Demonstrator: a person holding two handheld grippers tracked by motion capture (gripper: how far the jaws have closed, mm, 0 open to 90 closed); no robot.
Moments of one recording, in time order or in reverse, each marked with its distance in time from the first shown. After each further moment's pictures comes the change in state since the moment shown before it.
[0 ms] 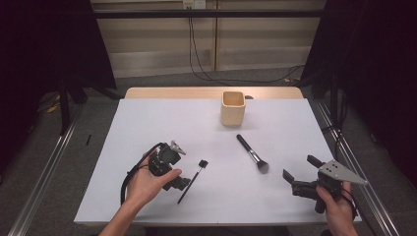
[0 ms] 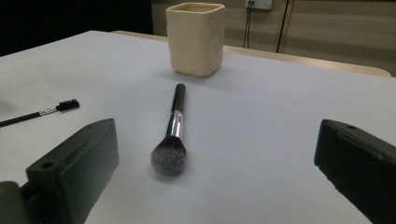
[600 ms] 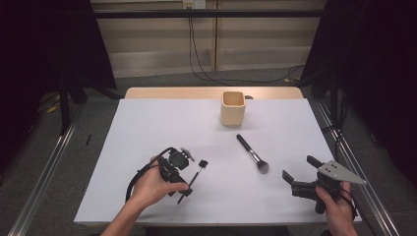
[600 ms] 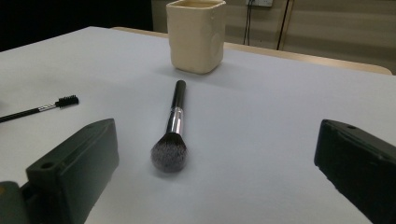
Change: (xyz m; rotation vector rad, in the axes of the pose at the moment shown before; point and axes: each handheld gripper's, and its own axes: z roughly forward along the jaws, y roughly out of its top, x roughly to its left) left arm -0.013 0.006 0.019 0.223 -0.053 0.005; right arm 0.001 -0.001 0.001 0.012 0.001 -0.007
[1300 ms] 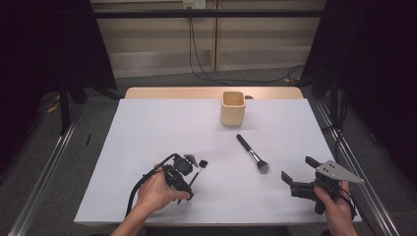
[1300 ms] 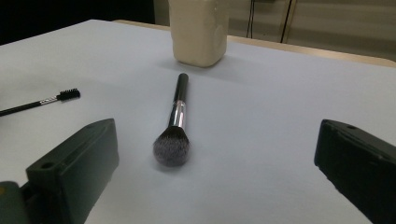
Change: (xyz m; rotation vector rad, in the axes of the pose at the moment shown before) left arm -0.011 0.001 0.019 0.081 0.007 -0.031; right arm 0.000 -0.001 0.003 0.026 0.009 0.002
